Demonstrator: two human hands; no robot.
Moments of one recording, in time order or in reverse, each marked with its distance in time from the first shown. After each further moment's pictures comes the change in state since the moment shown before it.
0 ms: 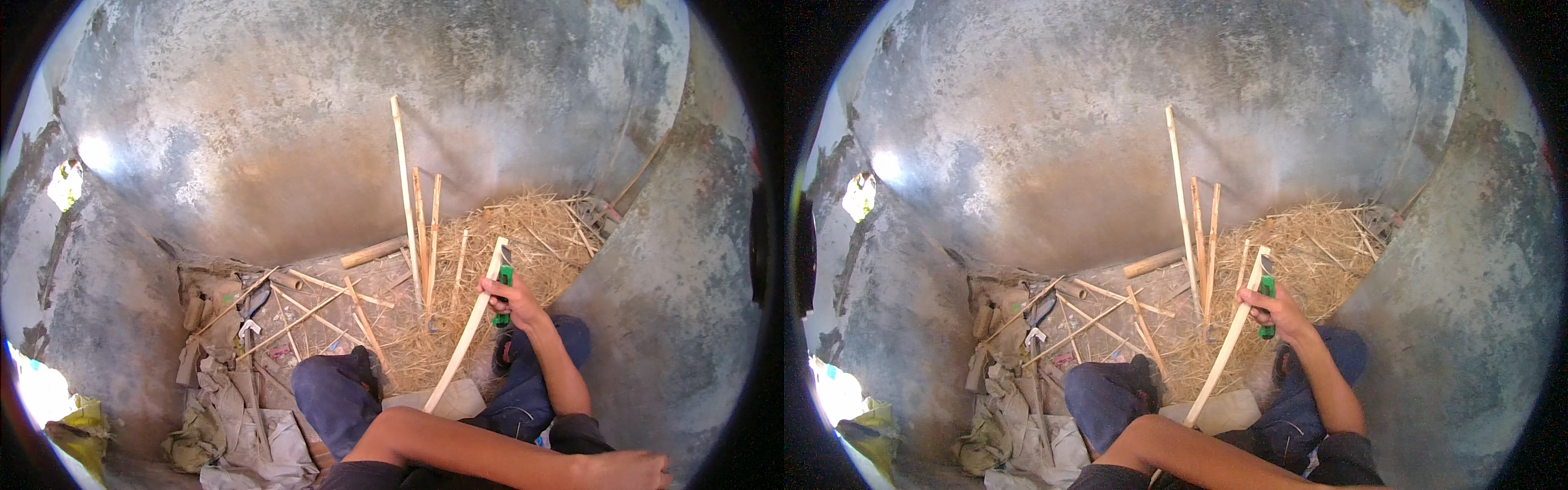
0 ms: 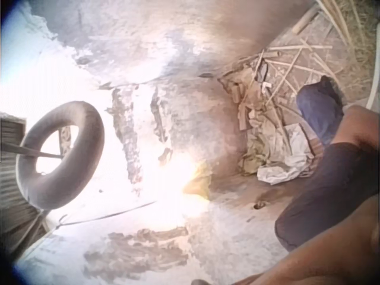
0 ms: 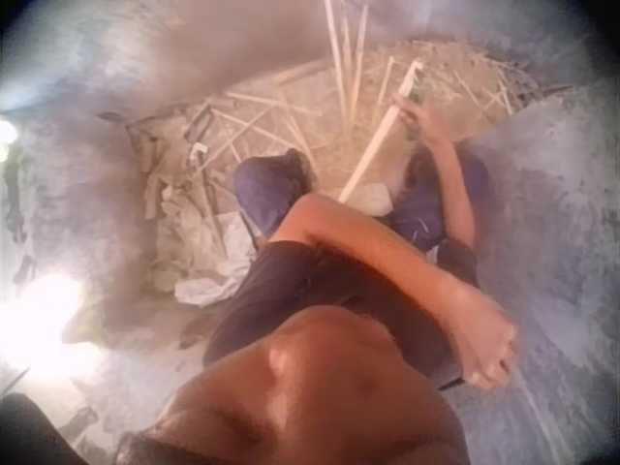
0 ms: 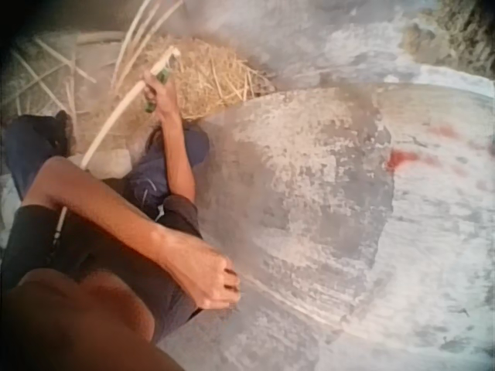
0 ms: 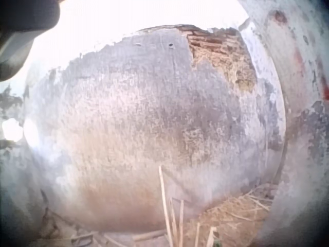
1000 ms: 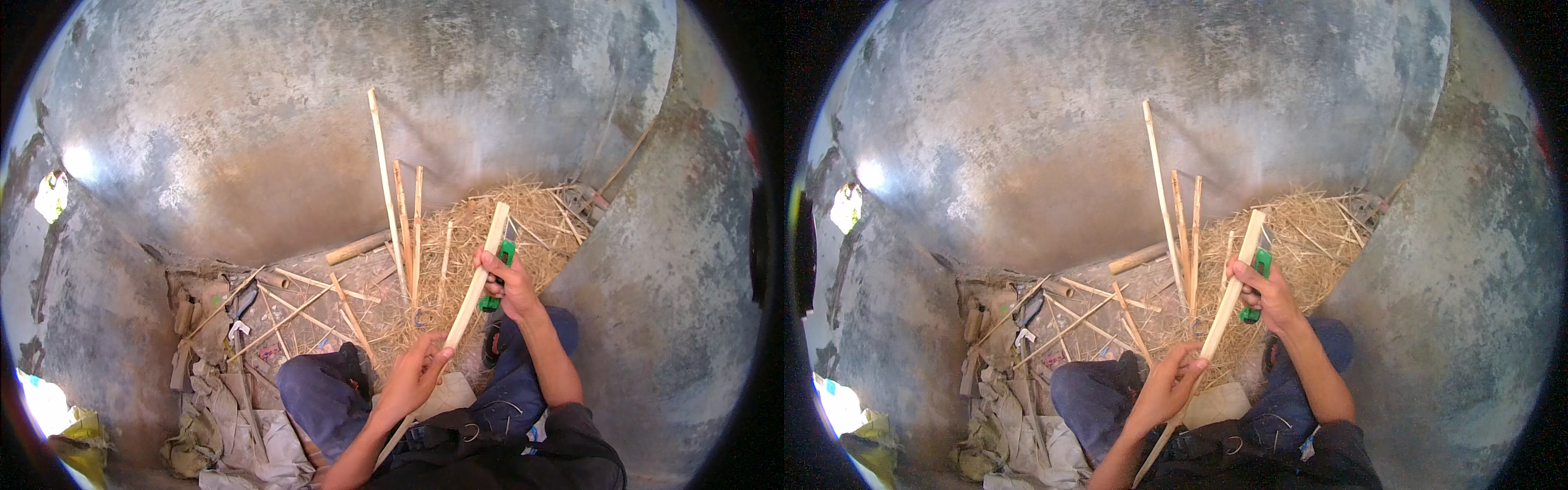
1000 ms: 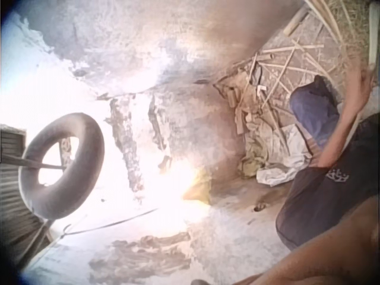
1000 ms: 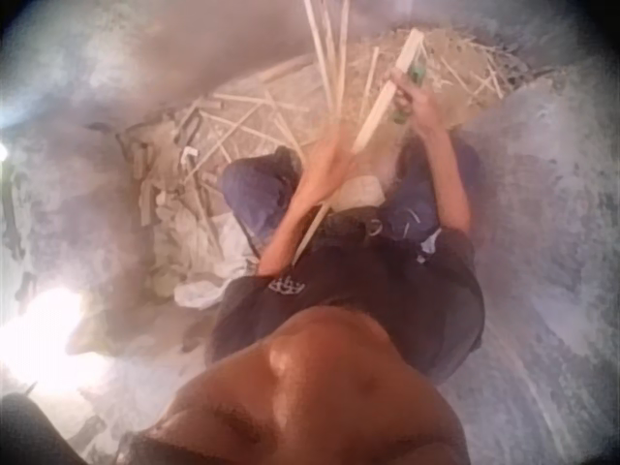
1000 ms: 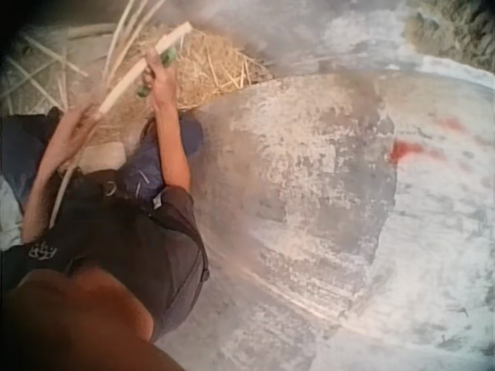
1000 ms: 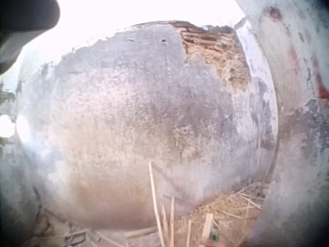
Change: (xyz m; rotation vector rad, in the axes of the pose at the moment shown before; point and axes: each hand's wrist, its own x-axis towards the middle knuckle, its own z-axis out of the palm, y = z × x) left_hand -0.188 0.061 -0.227 0.302 0.133 -1.909; right_hand -0.010 -0.033 0.012 0.105 0.023 -0.217
